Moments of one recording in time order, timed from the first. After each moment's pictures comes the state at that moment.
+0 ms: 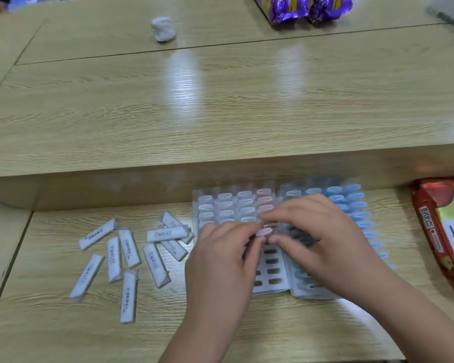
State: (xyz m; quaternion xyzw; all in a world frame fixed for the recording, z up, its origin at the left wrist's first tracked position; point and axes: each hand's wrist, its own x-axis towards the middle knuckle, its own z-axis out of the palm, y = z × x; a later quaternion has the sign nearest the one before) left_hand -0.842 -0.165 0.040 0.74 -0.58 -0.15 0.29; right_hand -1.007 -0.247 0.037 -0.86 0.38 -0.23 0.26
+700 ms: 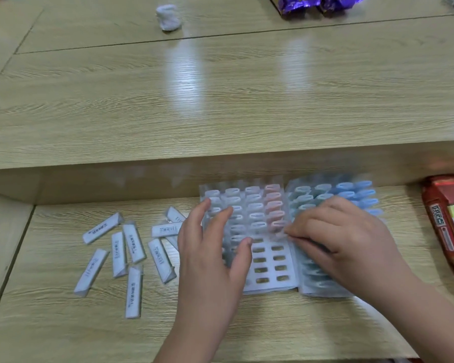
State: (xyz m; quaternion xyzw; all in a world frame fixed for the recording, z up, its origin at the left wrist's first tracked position) left_hand -0.822 -0.146 0.014 0.76 -0.52 -0.21 0.33; right_hand -1.019 -0.246 0.033 -0.91 0.33 -0.24 0.09
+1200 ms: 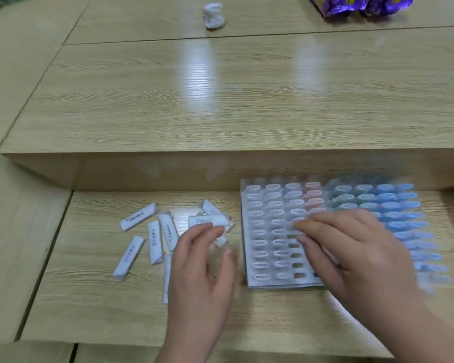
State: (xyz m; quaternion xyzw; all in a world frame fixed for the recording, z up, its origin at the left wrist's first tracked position) left_hand -0.767 -0.096 0.004 0.76 -0.46 -0.19 0.42; right_hand -0.965 -0.200 0.045 -0.88 0.38 -0.29 0.05
